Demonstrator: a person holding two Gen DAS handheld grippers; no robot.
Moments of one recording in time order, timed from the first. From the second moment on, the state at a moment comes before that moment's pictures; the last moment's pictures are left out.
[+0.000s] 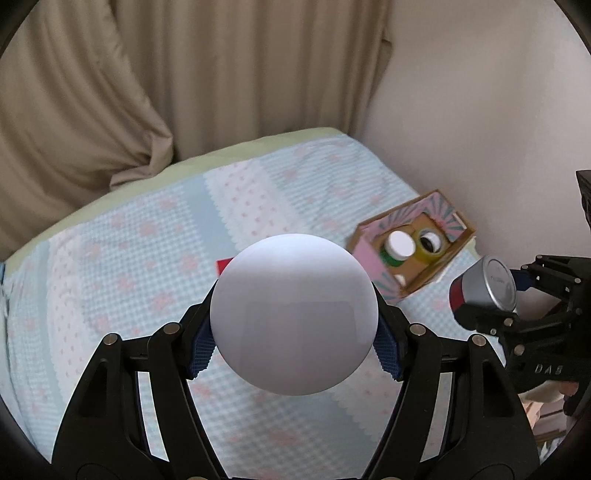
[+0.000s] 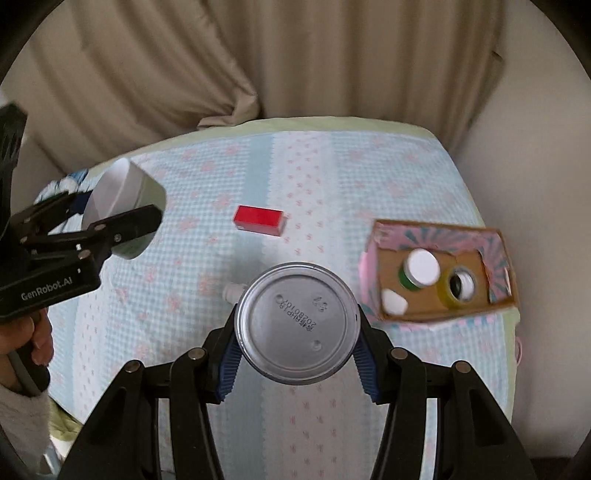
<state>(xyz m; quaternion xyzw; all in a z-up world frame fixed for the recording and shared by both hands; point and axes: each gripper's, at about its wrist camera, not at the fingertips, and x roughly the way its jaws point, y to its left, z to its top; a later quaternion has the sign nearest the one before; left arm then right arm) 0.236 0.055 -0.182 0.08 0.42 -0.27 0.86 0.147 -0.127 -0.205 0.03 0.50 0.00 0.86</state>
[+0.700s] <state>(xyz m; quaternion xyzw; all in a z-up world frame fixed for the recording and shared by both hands) 0.201 -0.191 -0.201 0.06 0.47 -0.27 0.84 0.136 -0.391 -0.180 0.07 0.50 -0.04 0.86</state>
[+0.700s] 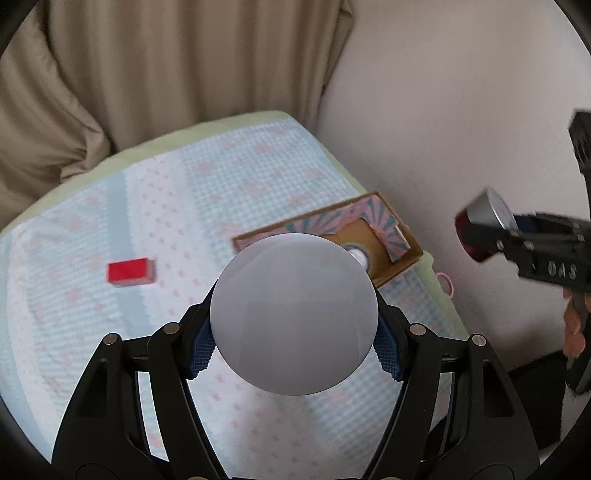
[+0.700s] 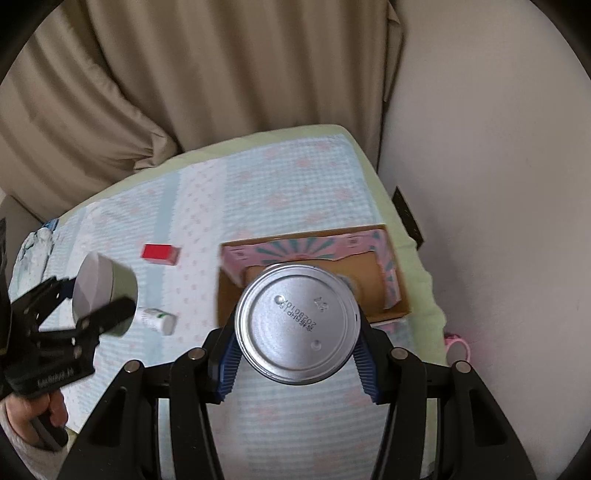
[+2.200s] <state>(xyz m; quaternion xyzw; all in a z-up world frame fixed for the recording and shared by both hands) 0.292 -0.333 -0.397 0.08 0.65 -0.24 0.72 0.303 -0.506 -0.390 0.16 0.57 0.03 0.80</state>
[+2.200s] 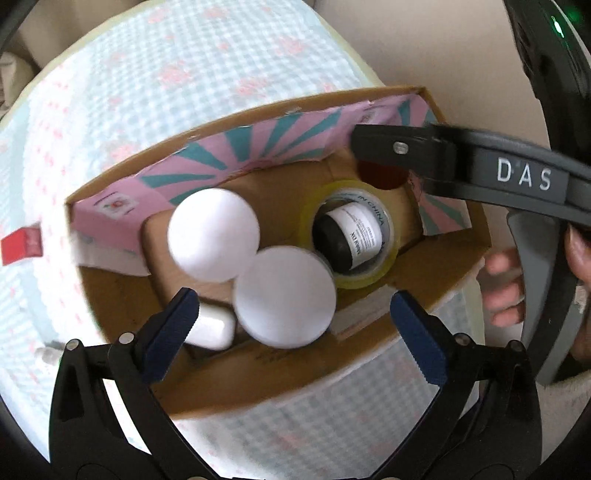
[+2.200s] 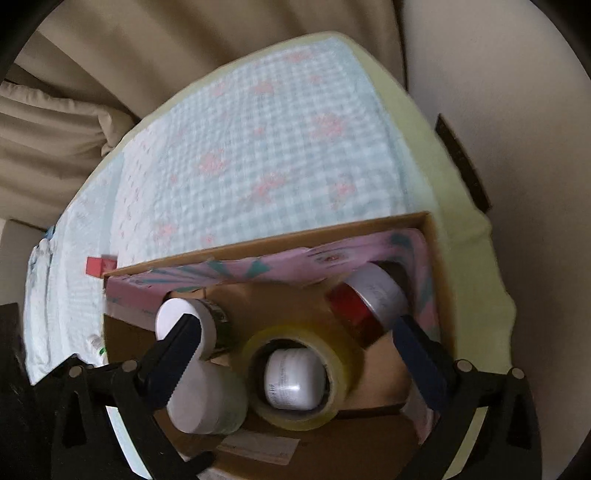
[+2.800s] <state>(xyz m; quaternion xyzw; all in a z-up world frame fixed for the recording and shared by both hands) 0.278 -0.304 -0.355 0.08 0.62 -0.22 0.74 0.273 -0.502 -0.350 0.13 0.56 -0.01 0.81</state>
